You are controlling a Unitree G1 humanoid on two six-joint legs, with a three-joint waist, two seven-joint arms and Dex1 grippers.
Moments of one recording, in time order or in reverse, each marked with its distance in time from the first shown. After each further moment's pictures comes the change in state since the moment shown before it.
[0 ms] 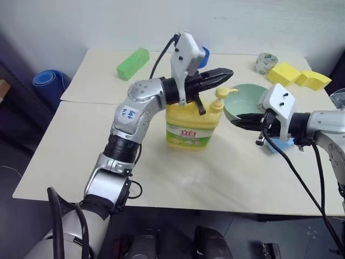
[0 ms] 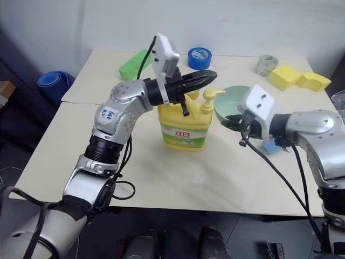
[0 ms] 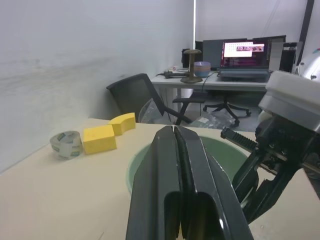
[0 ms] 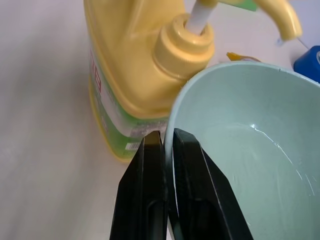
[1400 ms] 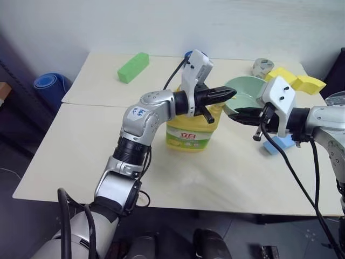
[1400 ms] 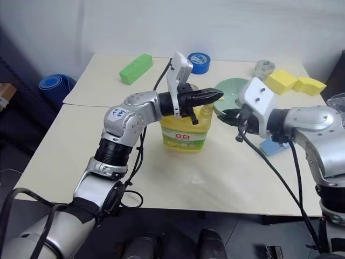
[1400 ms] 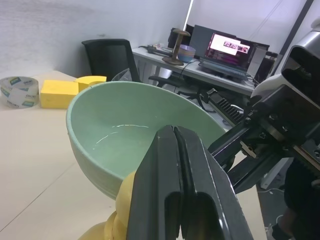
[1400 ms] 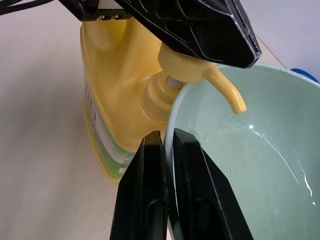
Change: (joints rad) left arm 0.021 -0.084 0.040 0.017 -0.017 0.328 0.054; right arm -0.023 0.017 0.002 -0.024 0.027 0.020 -0.046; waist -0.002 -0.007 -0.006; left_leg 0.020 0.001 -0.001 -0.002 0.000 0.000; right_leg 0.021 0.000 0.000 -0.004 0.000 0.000
